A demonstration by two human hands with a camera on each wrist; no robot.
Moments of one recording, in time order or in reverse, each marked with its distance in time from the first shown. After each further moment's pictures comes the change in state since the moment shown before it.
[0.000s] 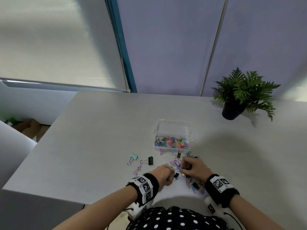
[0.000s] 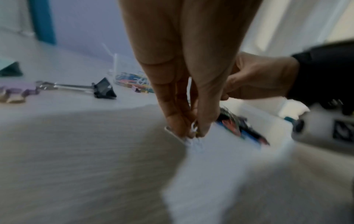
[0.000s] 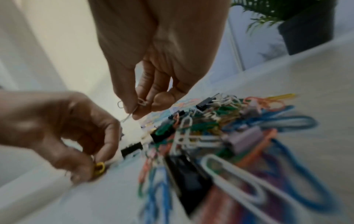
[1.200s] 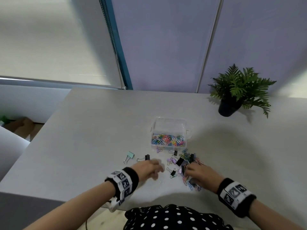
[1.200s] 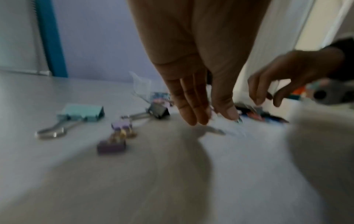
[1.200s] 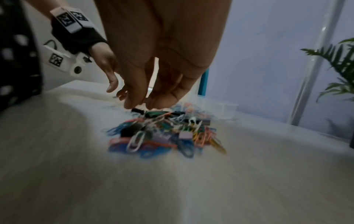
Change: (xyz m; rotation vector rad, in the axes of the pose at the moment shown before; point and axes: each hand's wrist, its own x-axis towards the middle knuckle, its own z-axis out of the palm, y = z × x) left_hand -0.031 -0.031 -0.030 0.104 -0.045 0.100; right_hand -0.039 0.010 -0.017 -0.668 -0.157 -0.294
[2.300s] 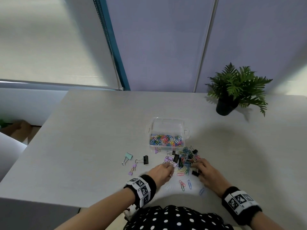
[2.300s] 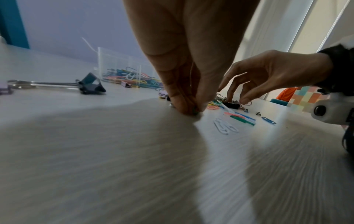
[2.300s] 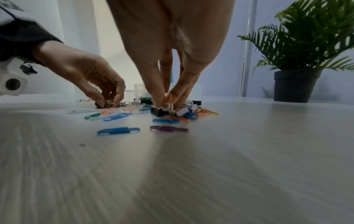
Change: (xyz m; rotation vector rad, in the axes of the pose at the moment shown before) left_hand 0.032 0.048 0.021 0.035 0.126 -0.023; right_hand -0.020 0.028 0.033 0.203 0.251 0.282
